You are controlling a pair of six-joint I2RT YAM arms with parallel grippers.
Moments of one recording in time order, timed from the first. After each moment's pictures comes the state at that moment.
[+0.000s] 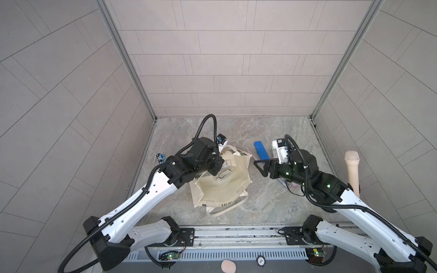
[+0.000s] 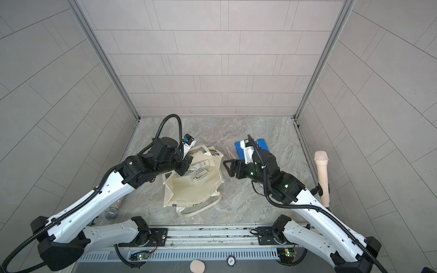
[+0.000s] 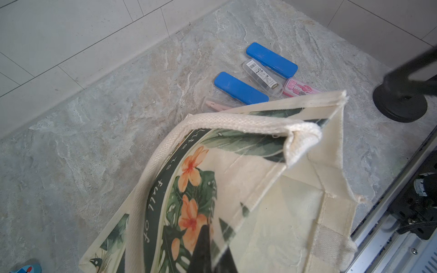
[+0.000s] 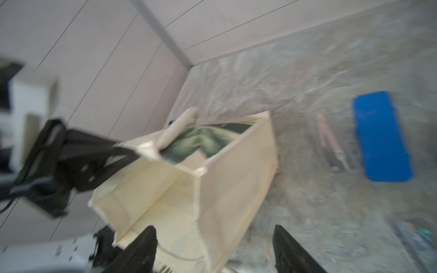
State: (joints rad) left arm -0.77 1.14 1.22 -0.80 -0.08 -0.04; right arm 0.79 0.86 0.94 -0.49 -0.13 0.58
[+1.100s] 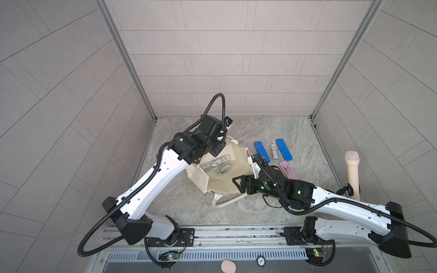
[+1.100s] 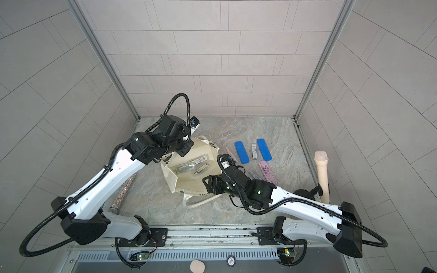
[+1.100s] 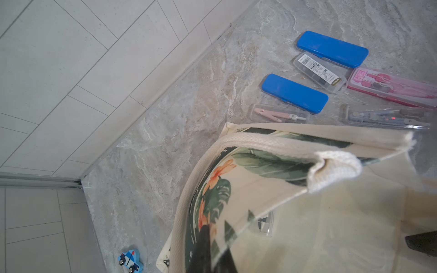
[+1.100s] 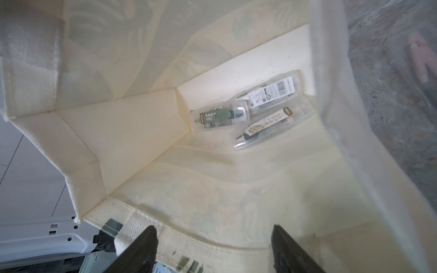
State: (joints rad) left arm -0.71 1.41 1.67 -1.04 -0.29 0.18; right arm 1.06 1.05 0.83 -0.32 0.12 0.86
